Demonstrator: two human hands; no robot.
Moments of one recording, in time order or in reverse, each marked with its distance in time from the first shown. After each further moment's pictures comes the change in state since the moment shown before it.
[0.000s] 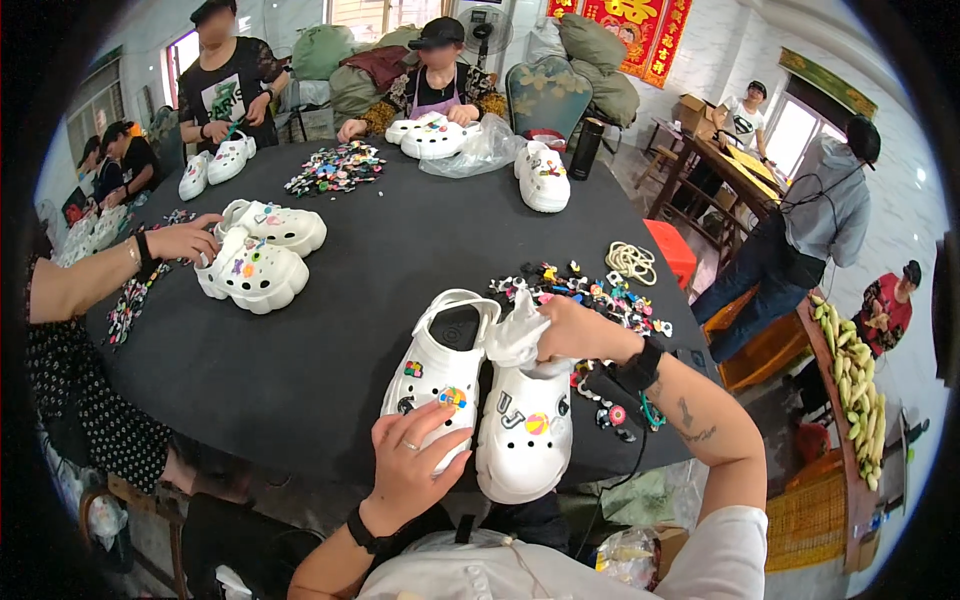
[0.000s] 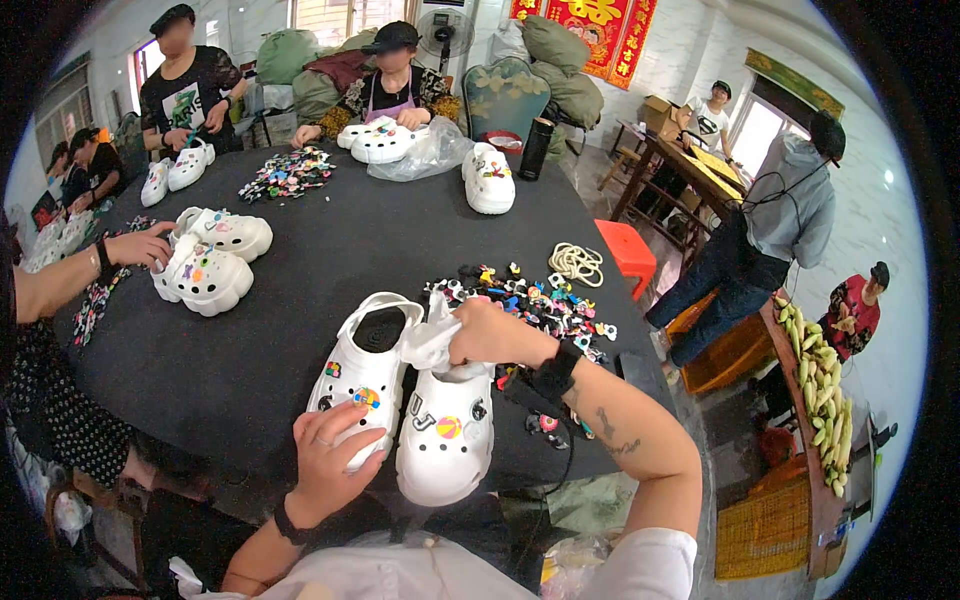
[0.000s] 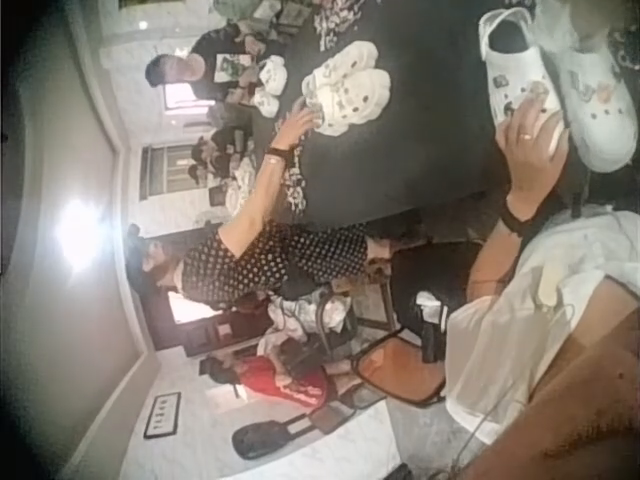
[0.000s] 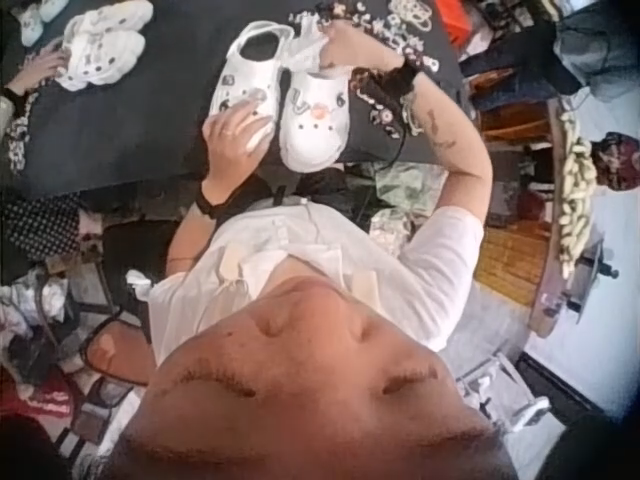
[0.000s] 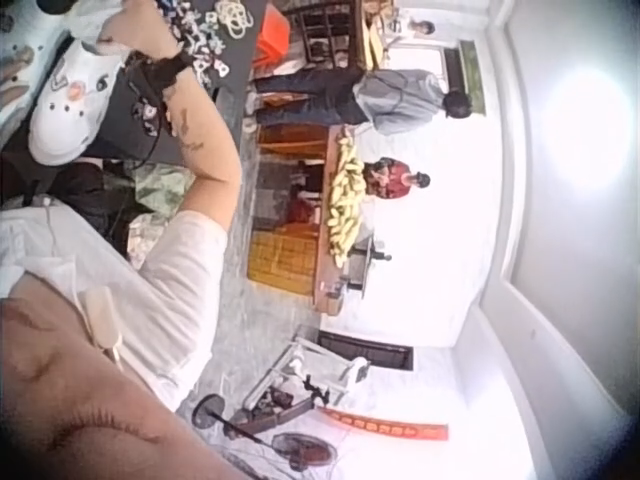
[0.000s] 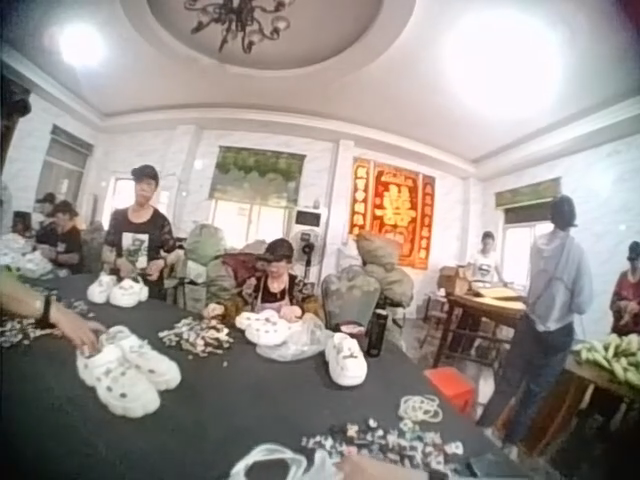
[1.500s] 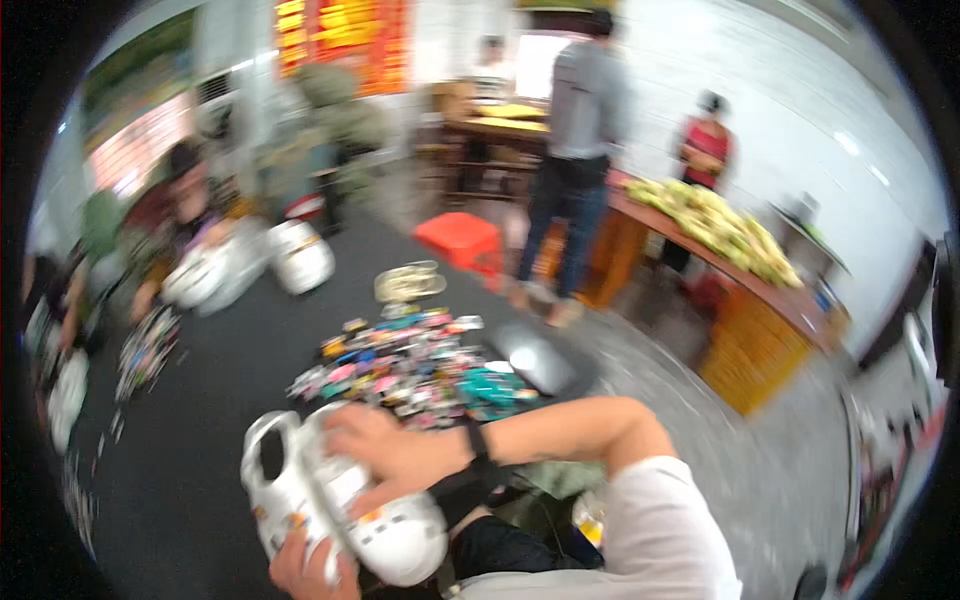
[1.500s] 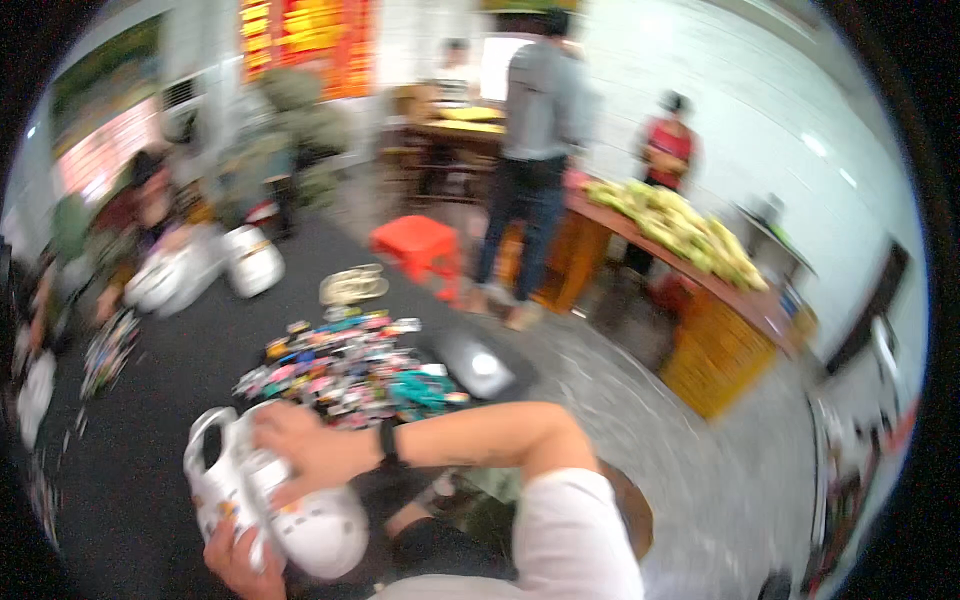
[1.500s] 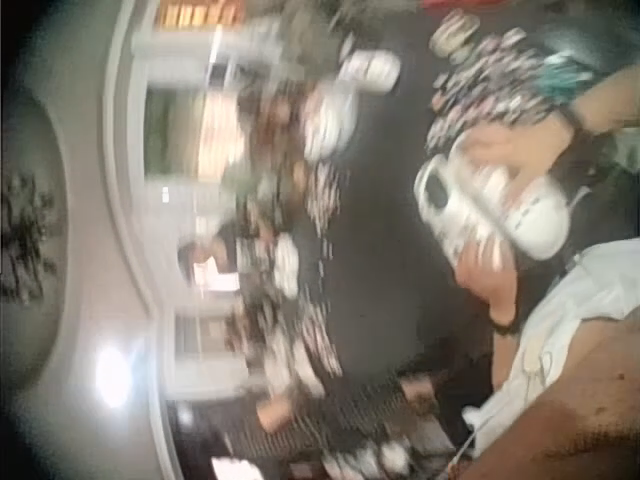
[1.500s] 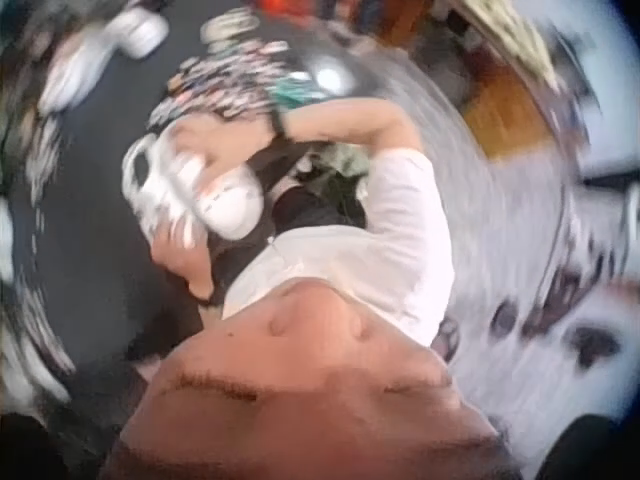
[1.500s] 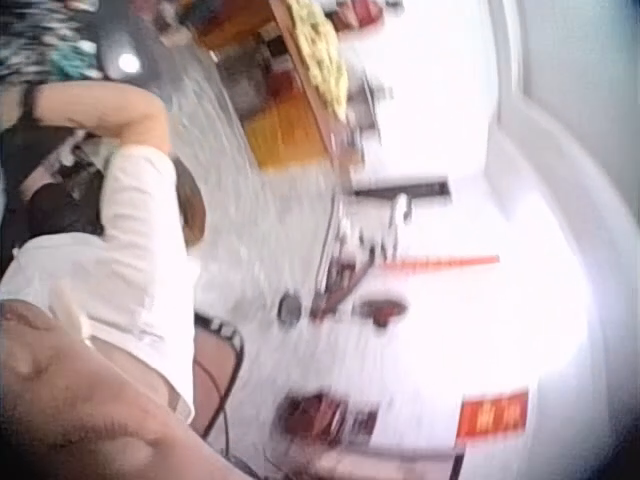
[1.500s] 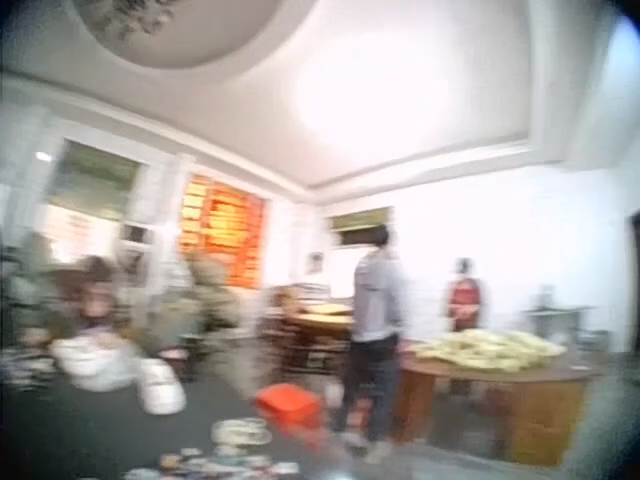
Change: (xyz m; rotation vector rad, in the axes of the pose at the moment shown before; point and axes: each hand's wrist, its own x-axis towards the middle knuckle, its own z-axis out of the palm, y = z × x) left_hand 0.016 0.001 0.001 0.038 0.034 0.199; right_hand -0.060 -0.019 0.064 0.082 0.466 -0.376
